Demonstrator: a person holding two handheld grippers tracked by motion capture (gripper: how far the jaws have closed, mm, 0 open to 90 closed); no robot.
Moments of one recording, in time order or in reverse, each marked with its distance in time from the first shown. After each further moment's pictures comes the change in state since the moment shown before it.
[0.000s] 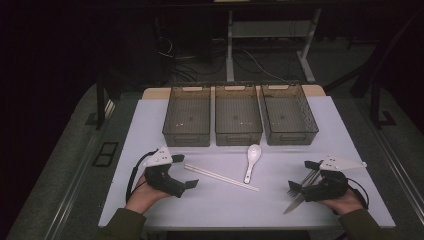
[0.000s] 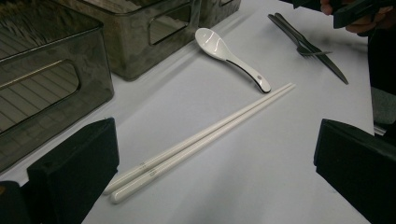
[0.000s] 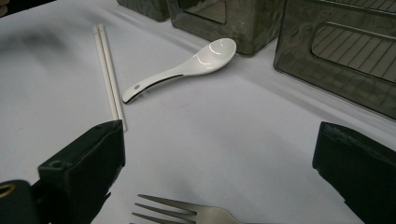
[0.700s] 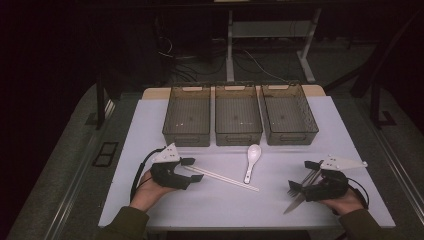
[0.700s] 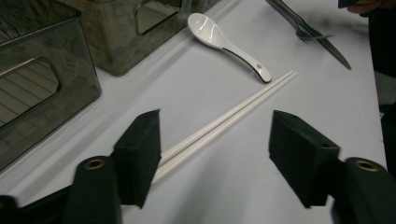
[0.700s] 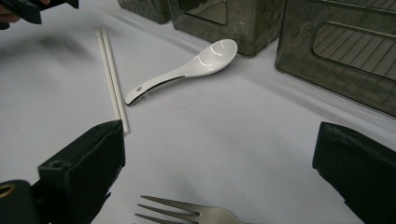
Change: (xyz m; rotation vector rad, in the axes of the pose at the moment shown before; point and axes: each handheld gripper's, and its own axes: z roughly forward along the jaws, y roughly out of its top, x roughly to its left) left arm 0.006 0.005 0.017 0.066 -0.040 0.030; right arm -0.001 0.000 0.000 -0.005 0.010 0.019
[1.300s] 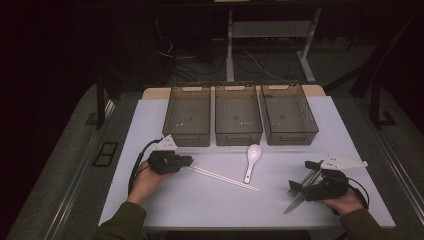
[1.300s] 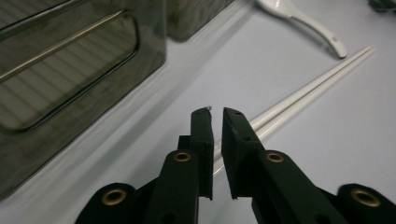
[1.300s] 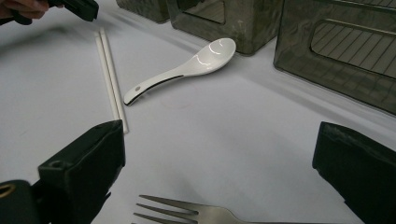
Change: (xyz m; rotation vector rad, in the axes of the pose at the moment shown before) left arm 0.044 -0.007 0.005 0.114 0.094 -0.034; right arm -0.001 0.000 0.000 0.003 -0.001 0.008
